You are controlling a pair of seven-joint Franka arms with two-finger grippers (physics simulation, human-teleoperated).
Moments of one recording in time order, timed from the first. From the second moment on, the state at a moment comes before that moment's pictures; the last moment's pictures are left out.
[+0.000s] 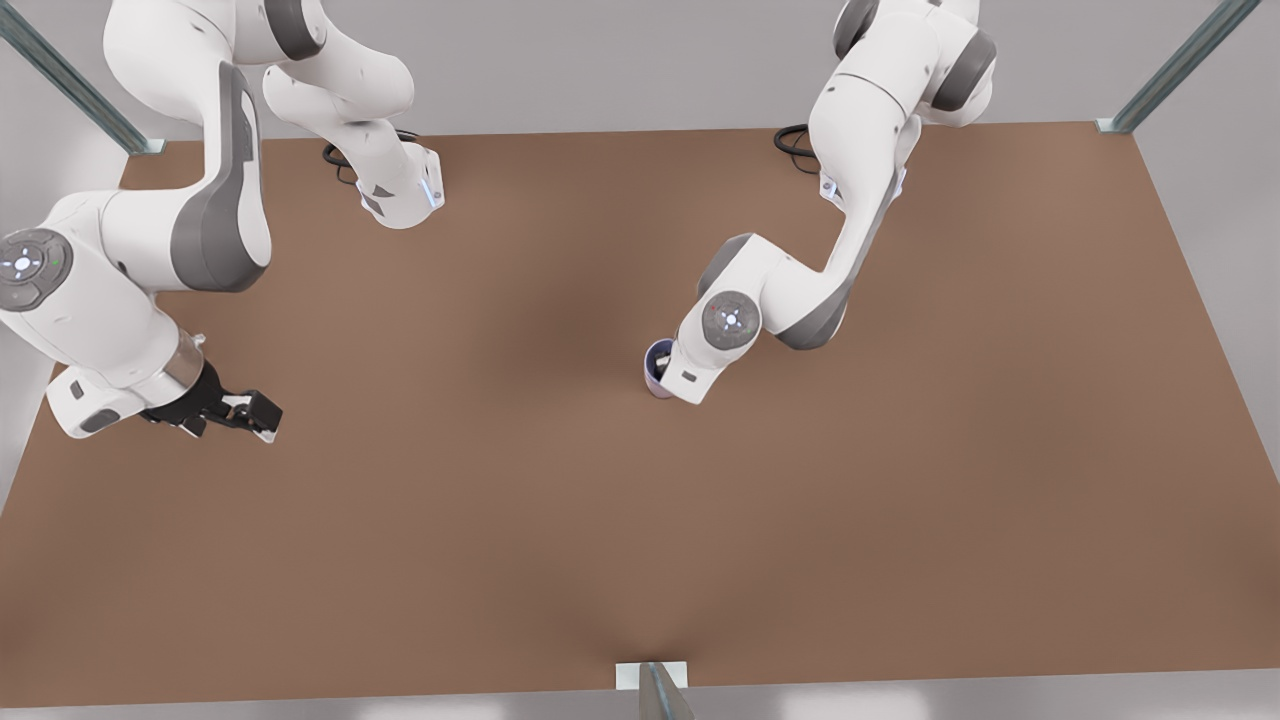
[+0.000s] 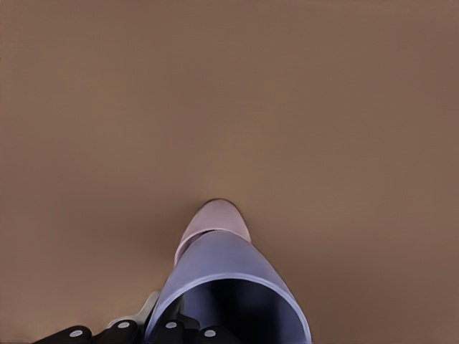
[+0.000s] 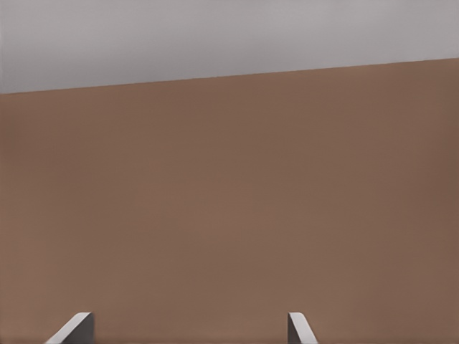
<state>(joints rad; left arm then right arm) -0.64 0.54 -0.02 -1.46 -0.22 1.83 -0.90 0.08 0.29 -0.04 -1.32 -0.04 1.73 0.15</state>
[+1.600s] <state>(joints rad) -0.65 0.56 -0.03 -1.51 -0.21 1.88 -1.11 0.09 0.30 -0.04 -1.32 -0.04 1.77 0.14</state>
